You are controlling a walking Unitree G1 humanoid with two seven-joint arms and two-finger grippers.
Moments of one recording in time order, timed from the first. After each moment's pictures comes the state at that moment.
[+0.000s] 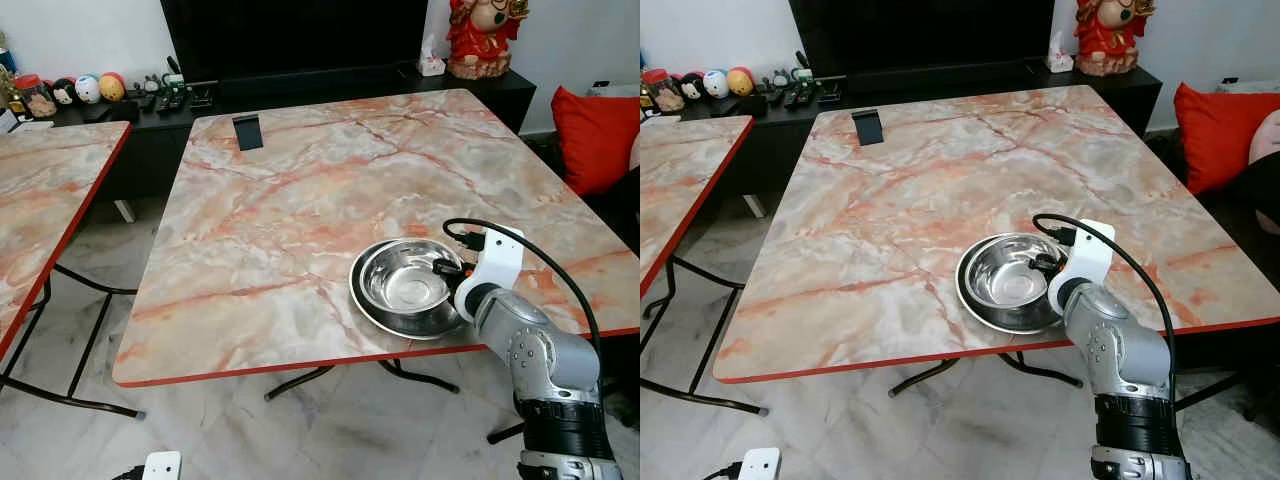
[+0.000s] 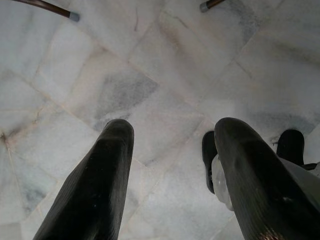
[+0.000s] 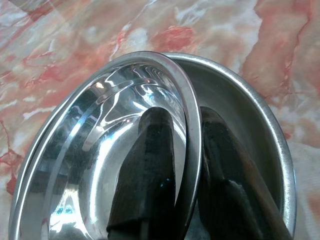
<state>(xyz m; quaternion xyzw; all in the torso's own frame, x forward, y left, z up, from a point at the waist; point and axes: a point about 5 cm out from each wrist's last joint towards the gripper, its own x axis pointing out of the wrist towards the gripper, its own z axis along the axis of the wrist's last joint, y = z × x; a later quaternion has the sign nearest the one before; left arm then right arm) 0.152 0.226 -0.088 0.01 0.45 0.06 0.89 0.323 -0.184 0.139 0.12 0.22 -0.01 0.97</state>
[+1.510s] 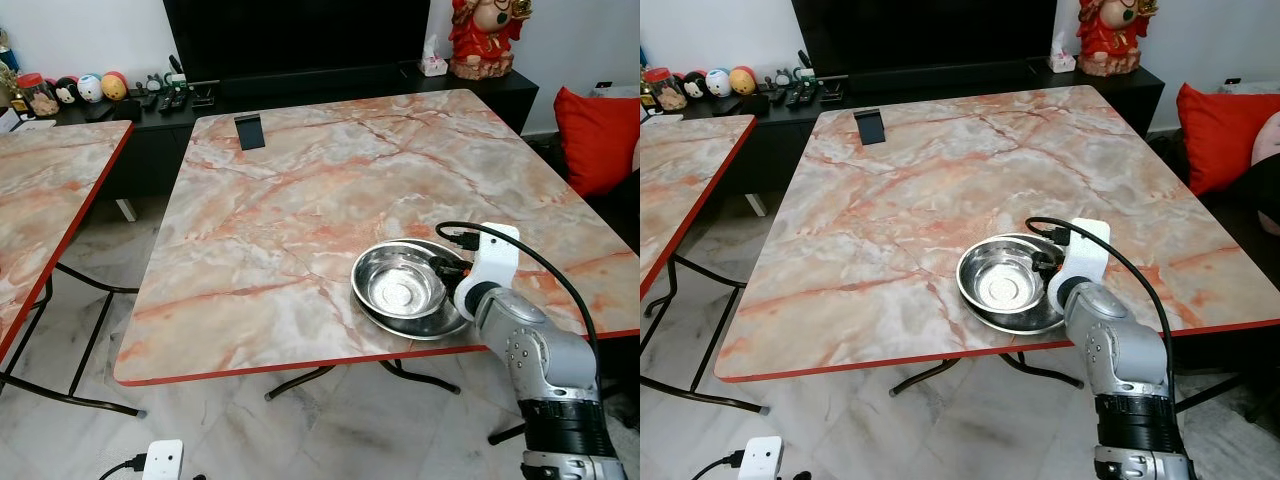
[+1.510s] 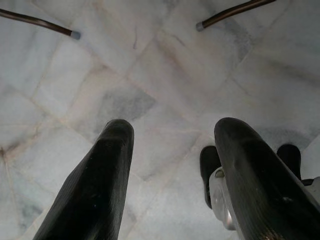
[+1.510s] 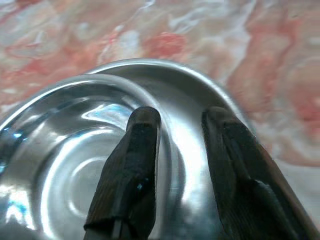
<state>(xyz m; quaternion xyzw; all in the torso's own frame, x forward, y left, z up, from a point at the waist) 0.167 0.223 -0.082 0.01 0.42 0.06 0.91 0.325 -0.194 0.141 0.06 0.21 -0.01 0.97</state>
